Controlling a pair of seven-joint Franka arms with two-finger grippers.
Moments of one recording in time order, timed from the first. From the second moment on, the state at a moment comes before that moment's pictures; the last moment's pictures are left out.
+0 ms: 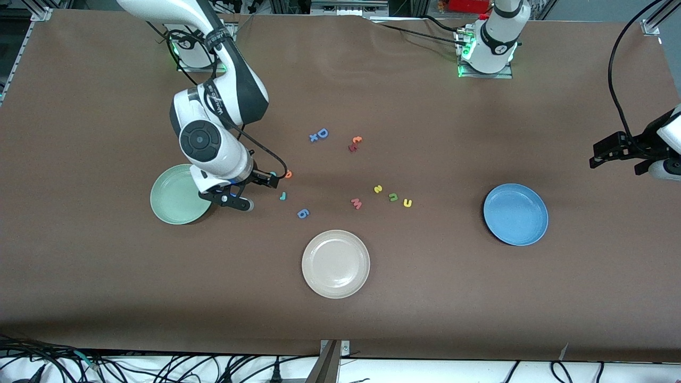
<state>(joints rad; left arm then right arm) -0.03 0.10 0.13 -1.62 -0.05 1.74 0.23 0.58 0.45 -0.14 -1.70 0.16 2.00 0.67</state>
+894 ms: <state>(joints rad) -0.03 0.10 0.13 -1.62 -0.05 1.74 0.23 0.59 0.50 -0.10 -1.97 0.18 2.37 0.64</state>
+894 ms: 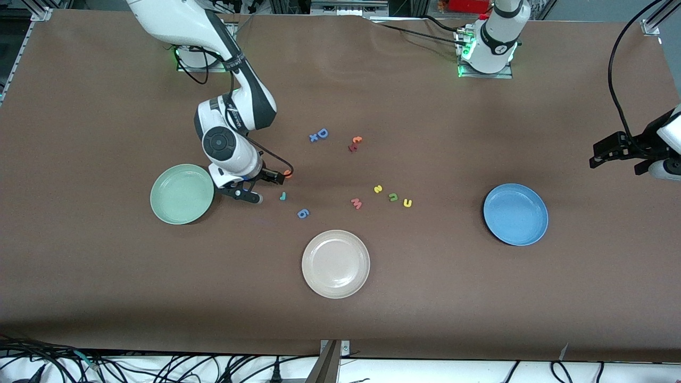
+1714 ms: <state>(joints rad) -0.20 0.32 0.10 -1.61 -0.11 1.79 0.23 0.59 0.54 -0.07 -2.00 0.21 2.45 0.66</state>
